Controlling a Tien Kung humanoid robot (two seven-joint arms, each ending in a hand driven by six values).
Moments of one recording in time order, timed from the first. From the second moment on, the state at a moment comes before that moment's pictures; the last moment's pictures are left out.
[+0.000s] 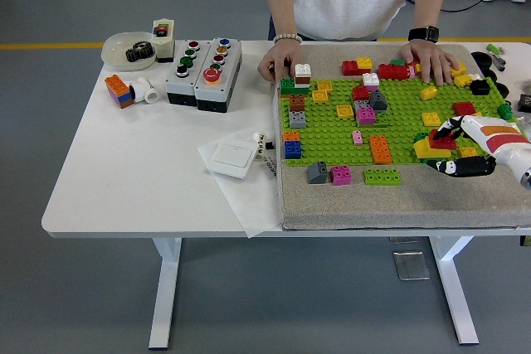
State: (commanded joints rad) left arm -0.15 0.19 -0.25 -0.31 0.41 0.29 0.09; right arm 0.48 -0.54 0.98 1.08 -1.90 -0.09 0.16
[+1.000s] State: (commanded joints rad) left arm -0.15 0.19 -0.24 -0.31 0.39 0.29 0.08; right arm 0.51 -0.54 0.95 1.05 -1.89 -0.08 0.17
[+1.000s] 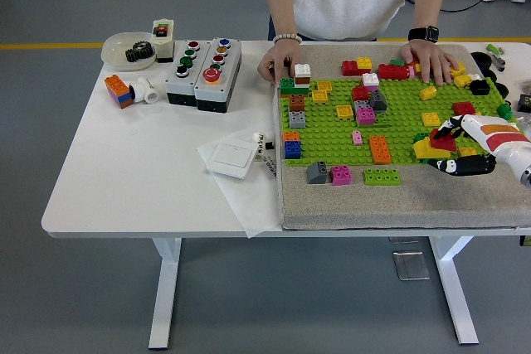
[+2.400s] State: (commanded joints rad) left arm -0.15 0.19 -0.25 -0.31 0.40 0.29 0.09; right arm 0.57 -0.57 0.85 1.03 -1.91 -0.05 0.20
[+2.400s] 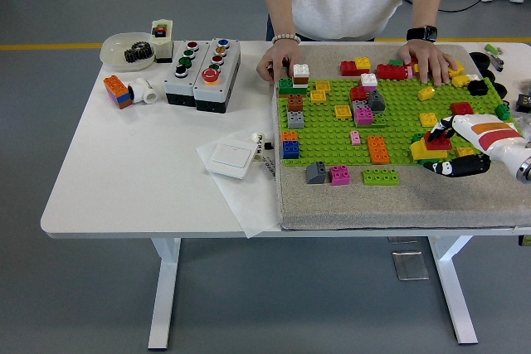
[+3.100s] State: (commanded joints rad) left arm -0.15 0.19 -0.24 -0.31 0.39 0.29 0.08; right arm 0.61 -0.56 0.83 0.99 -1.90 -0.04 0.19
